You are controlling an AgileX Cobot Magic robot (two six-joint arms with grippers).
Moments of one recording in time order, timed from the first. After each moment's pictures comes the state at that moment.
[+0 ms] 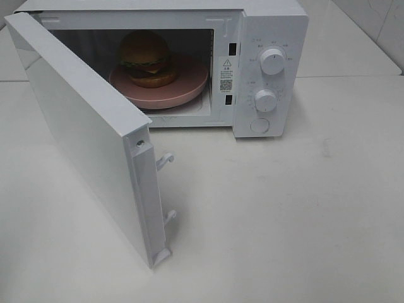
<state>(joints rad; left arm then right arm) 0.01 0.26 -0.44 -0.06 0.71 -0.02 0.00 0.00 -0.50 -0.02 0.99 0.04</state>
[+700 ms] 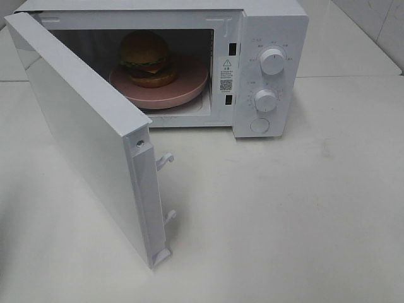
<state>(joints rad) 0.01 0.67 -0.19 -0.04 -0.19 -0.02 0.00 0.00 -0.50 -0.02 0.99 0.04</state>
